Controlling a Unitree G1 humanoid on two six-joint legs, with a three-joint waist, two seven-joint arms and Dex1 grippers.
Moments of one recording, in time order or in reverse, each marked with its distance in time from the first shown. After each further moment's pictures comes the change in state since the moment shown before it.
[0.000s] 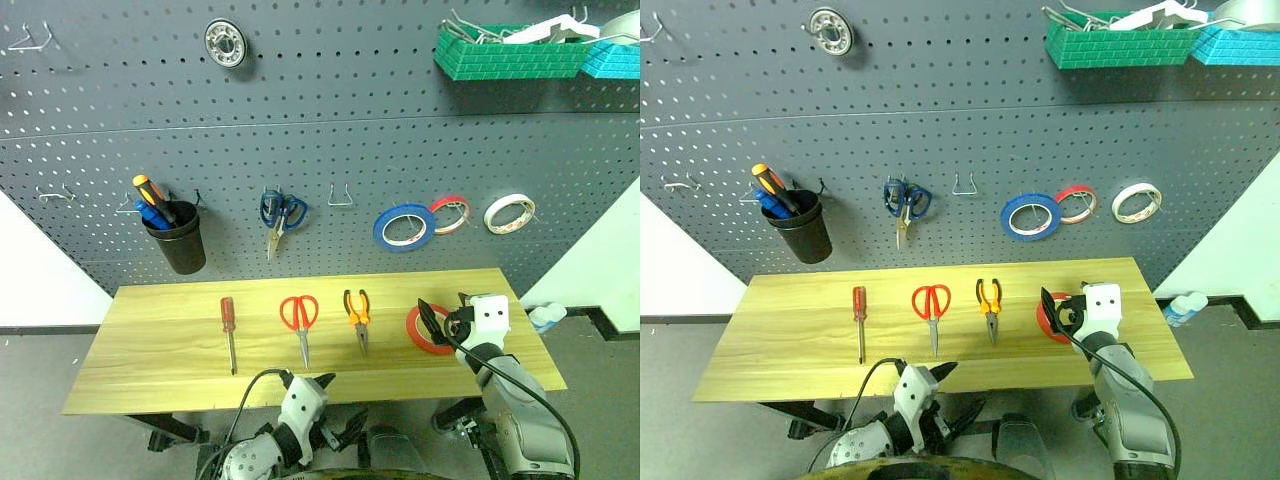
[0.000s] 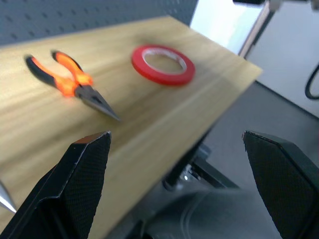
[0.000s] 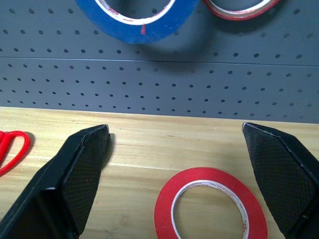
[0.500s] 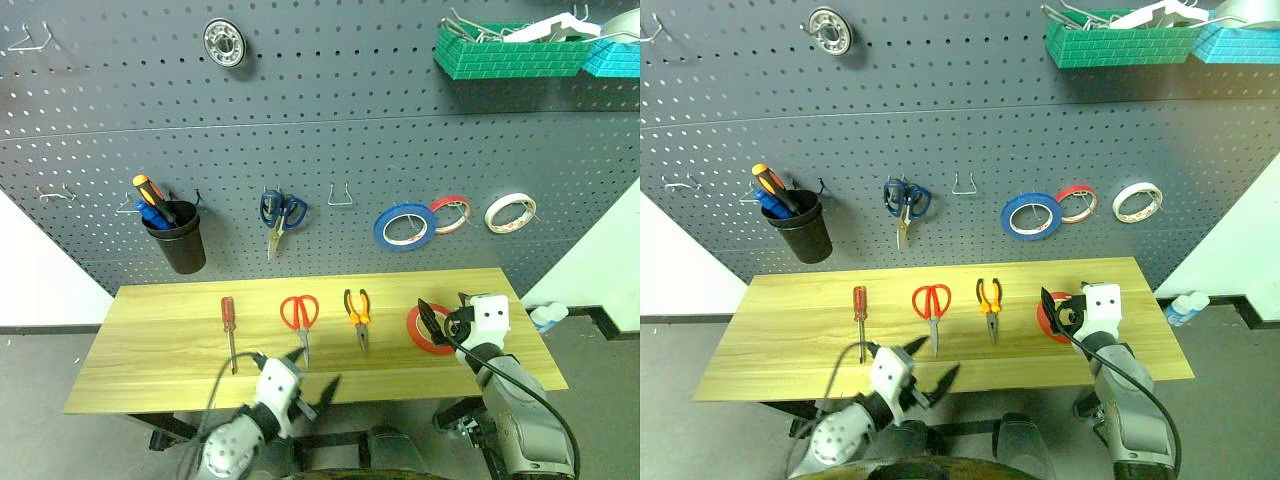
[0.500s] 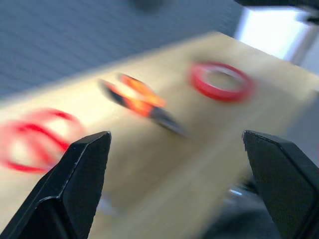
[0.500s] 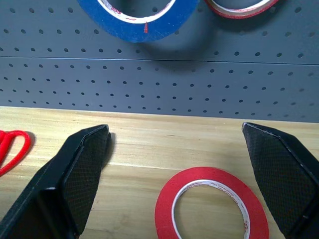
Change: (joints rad) left arm -0.079 0.068 0.202 -0.075 -0.011 -0.046 0.087; right arm 0.000 0.000 0.000 0.000 0.000 0.000 0.002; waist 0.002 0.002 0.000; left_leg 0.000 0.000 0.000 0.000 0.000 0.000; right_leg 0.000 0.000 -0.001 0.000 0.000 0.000
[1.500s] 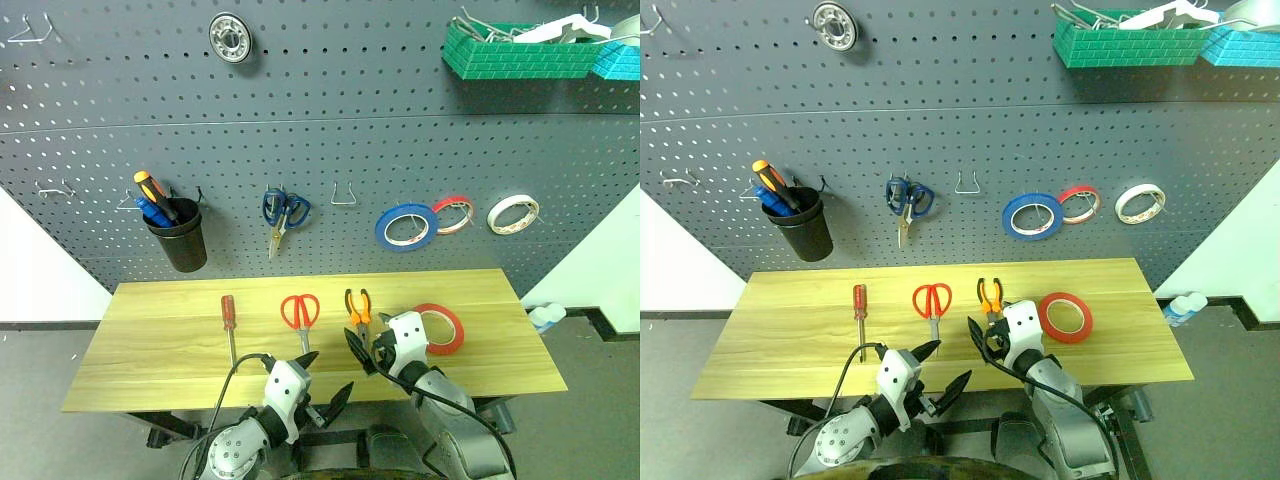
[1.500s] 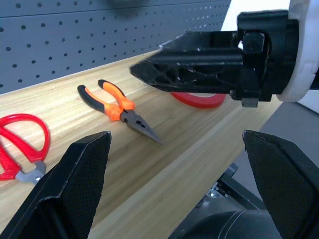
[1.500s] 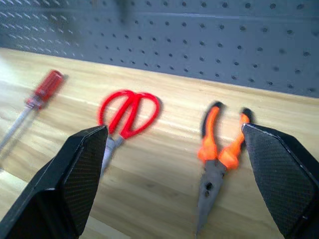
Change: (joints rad) left arm 0.044 -0.027 -0.109 -0.028 -0.020 0.058 -0.051; right arm 0.020 0.042 0.298 -0.004 -0.060 0.056 0.041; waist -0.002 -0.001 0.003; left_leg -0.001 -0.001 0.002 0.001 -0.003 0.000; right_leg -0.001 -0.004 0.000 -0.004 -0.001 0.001
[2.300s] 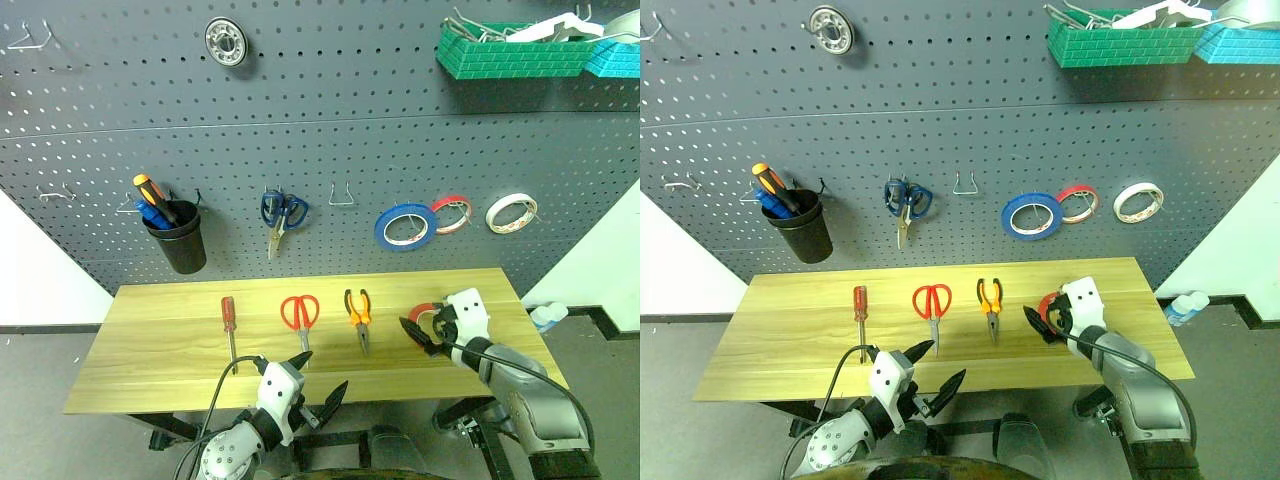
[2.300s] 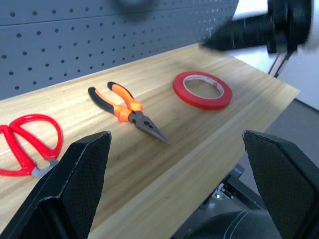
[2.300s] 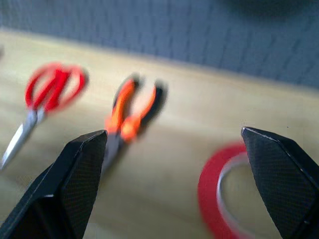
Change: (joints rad) left arm 0.035 0.016 0.013 -0.037 -0.012 -0.005 0.005; right arm -0.092 -0.222 -0.192 0.022 0.096 0.241 0.154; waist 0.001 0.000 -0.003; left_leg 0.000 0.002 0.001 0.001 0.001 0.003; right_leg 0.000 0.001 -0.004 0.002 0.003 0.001
